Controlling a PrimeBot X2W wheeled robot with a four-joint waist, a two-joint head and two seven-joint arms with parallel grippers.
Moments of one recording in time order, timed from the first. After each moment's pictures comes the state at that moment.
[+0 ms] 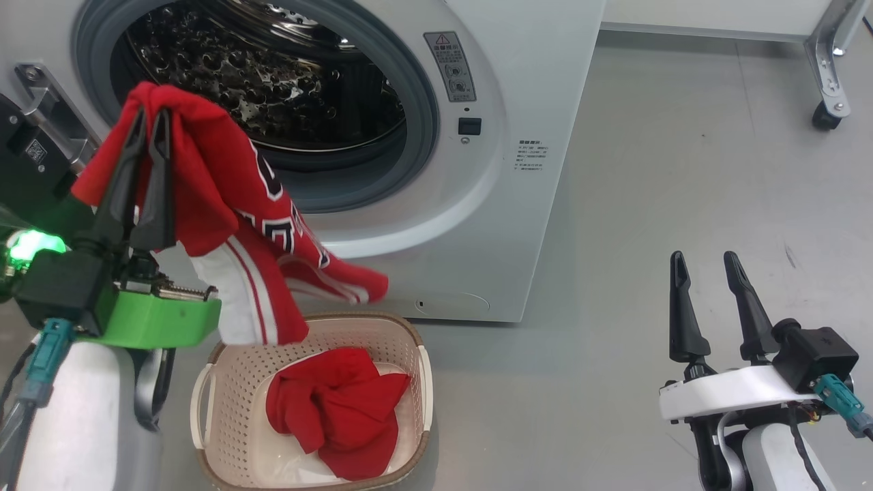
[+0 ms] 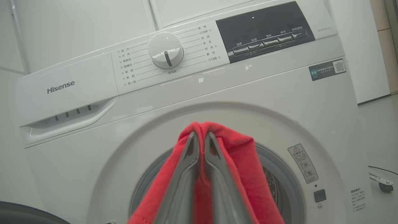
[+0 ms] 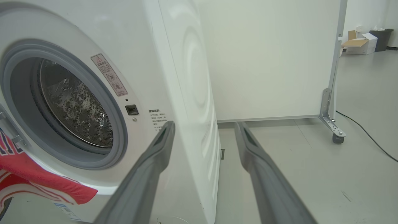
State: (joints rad) left arm -0.36 0.12 -0.07 -0.03 -0.13 -0.08 -0.26; right arm -0.03 -0.05 0.11 0.06 0.35 0.09 -0.25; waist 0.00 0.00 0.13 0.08
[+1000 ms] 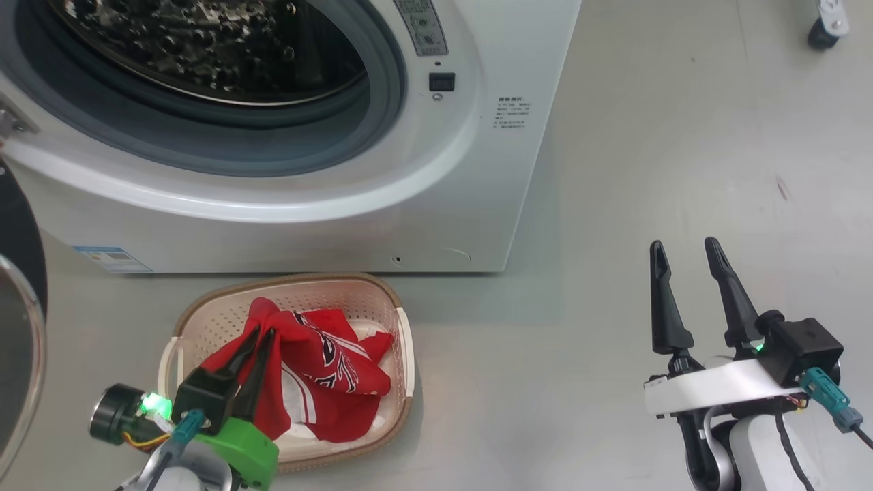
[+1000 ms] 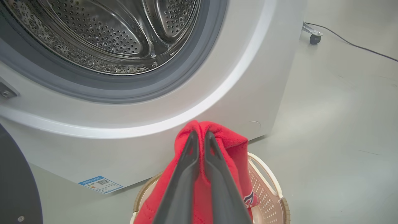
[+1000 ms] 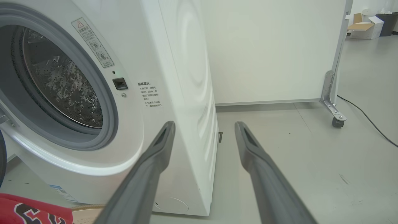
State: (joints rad) left arm -0.11 0.14 -0.23 0.29 -0.11 -0.11 -0.20; right arm -0.04 -0.05 0.15 0.03 0.33 0.09 -0.25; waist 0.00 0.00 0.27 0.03
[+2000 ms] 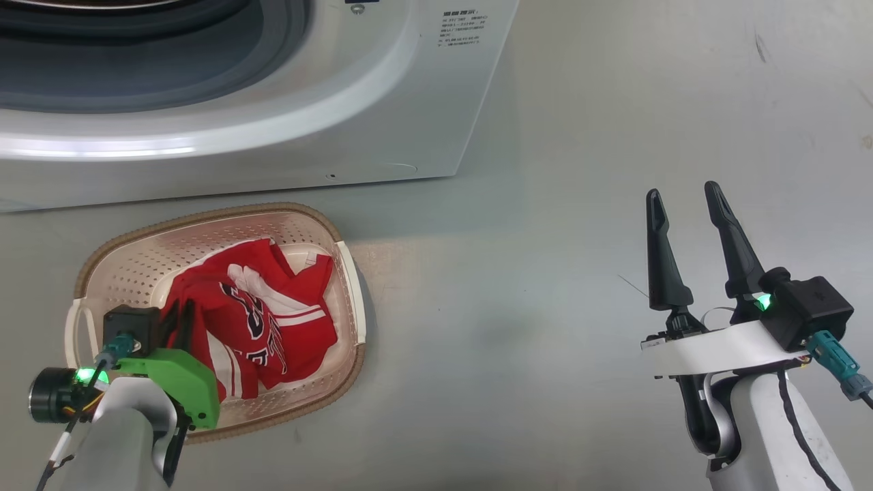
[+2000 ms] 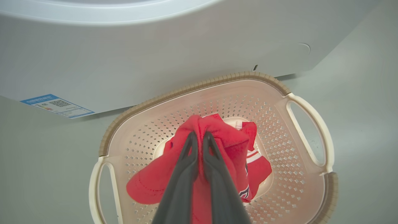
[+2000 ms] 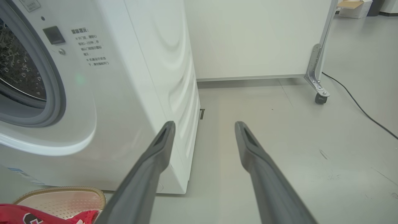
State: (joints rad) left arm -0.39 0.13 -0.10 0.74 -0.20 -0.09 -0.16; right arm -0.14 -0.05 0.16 0.00 0.29 0.09 -0.25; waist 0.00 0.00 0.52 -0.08
